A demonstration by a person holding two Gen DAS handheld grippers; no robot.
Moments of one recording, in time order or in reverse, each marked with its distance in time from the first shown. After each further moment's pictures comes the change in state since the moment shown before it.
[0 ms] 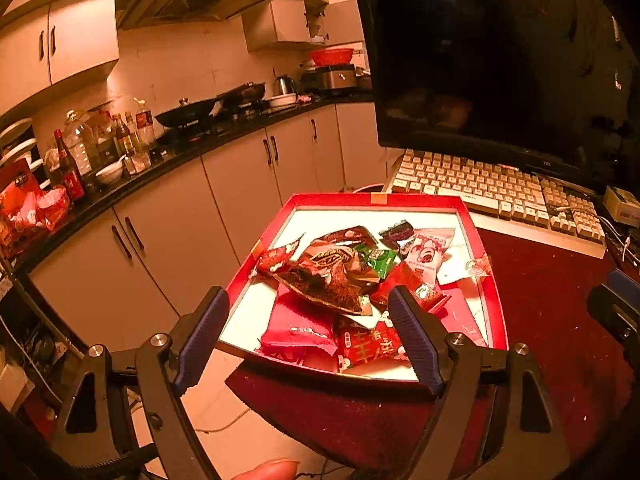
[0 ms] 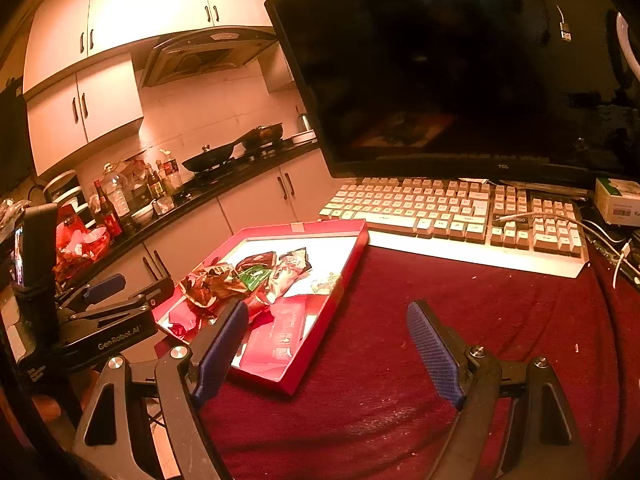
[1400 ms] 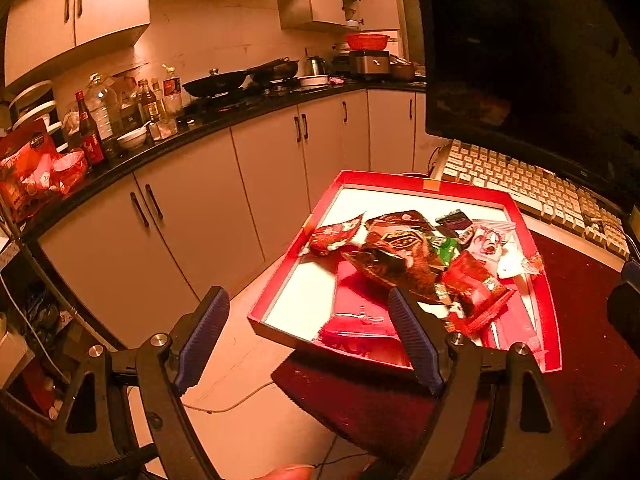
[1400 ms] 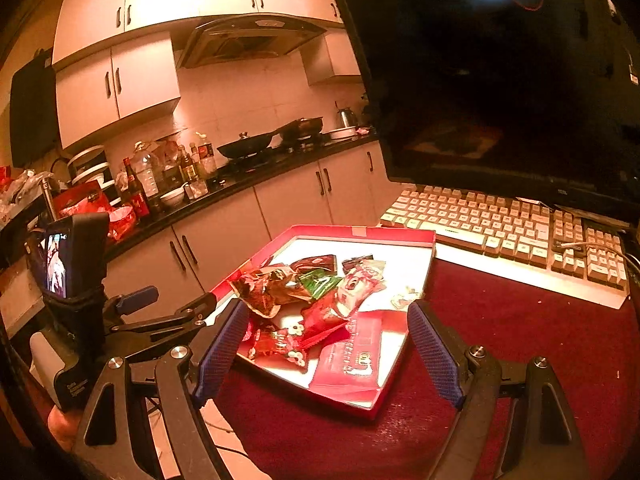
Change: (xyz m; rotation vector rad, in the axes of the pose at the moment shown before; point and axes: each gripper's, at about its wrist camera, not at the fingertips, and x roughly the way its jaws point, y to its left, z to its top) left arm 0.025 0.048 -0.010 -0.091 0.055 0.064; right arm 0.023 0.064 0.010 -0.103 0.014 0.092
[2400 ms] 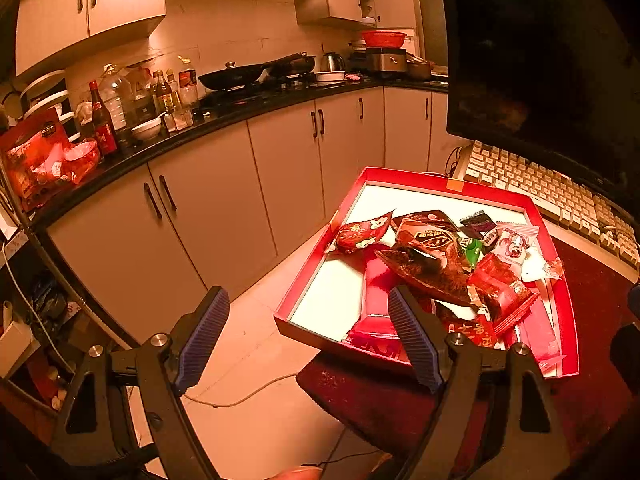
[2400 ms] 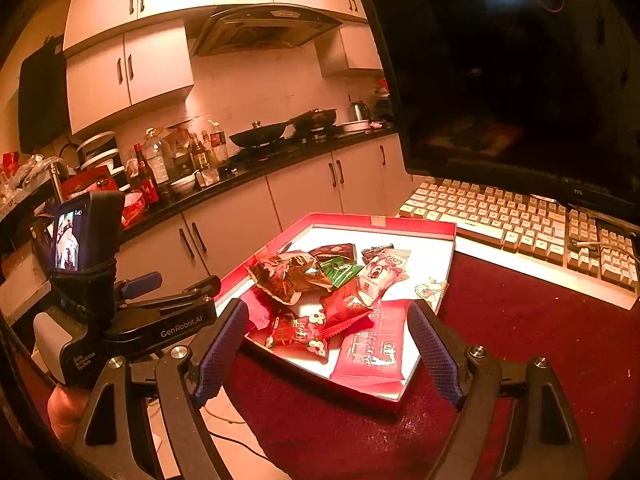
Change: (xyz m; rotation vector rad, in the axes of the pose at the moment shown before) left arm 0.008 0.014 -0.001 -0.029 0.013 0.033; right arm 0.005 0.016 -0.007 -0.030 0.026 0.027
